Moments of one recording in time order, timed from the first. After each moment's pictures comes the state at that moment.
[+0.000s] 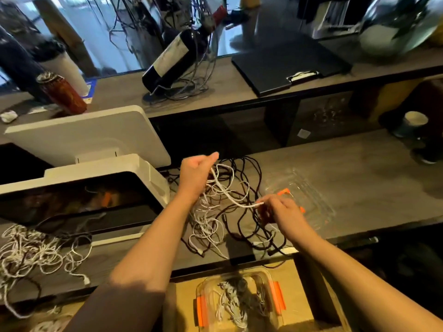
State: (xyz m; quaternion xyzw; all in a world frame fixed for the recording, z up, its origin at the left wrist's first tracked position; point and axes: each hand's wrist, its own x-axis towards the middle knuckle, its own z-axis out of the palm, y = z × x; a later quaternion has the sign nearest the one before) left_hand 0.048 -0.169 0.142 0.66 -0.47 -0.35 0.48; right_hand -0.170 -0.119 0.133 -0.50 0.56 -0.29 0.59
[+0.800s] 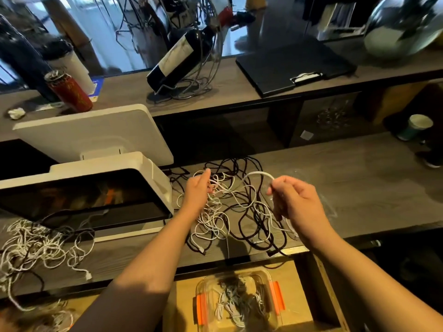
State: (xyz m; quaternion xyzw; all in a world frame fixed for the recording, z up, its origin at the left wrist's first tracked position) left_hand 0.053 -0.148 0.092 0.73 -0.39 -0.38 0.41; right_hand -0.176 -0.115 0.178 -0.51 0.47 -0.42 0.58
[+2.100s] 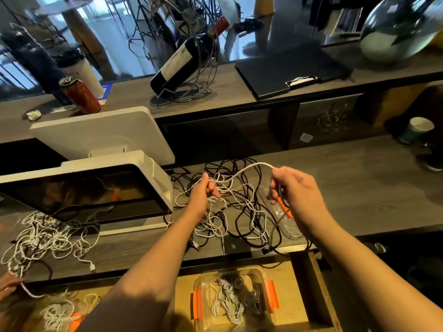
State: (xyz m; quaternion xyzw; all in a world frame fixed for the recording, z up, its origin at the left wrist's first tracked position) left_hand 0.022 -0.127 0.097 0.67 -0.38 -0.47 0.43; right_hand -0.199 -0.117 0.200 -0.49 0.44 -0.42 0.63
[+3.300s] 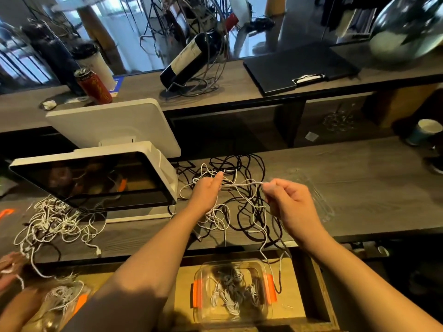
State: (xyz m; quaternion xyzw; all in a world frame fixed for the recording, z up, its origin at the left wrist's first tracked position) left_hand 0.021 -0.116 0.091 0.73 -0.51 -0.32 0.32; right_hand -0.199 -0.082 0.188 -0.57 0.41 -0.42 0.58
